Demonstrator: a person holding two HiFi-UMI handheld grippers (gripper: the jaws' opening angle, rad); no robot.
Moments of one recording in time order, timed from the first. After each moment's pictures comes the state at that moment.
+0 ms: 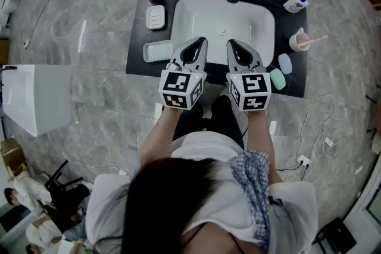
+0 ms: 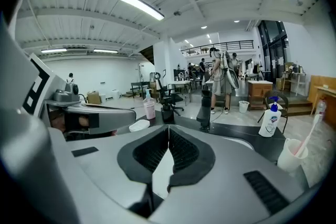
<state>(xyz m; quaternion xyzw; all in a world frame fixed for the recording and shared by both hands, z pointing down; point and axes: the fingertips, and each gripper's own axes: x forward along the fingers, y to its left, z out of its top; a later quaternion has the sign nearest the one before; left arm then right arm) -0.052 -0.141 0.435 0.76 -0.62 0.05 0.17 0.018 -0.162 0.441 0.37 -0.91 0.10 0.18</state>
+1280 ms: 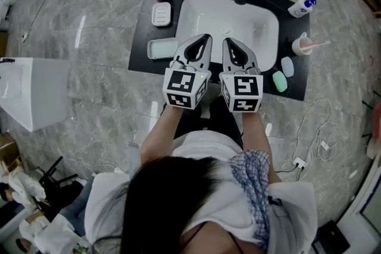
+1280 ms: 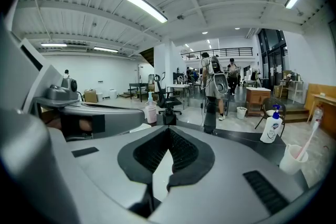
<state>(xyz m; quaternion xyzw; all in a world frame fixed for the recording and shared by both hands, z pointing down) -0.065 -0.139 0.422 0.76 -0.63 0.03 0.15 -0.017 -0.152 0.431 0.38 -0.90 0.07 0.17</state>
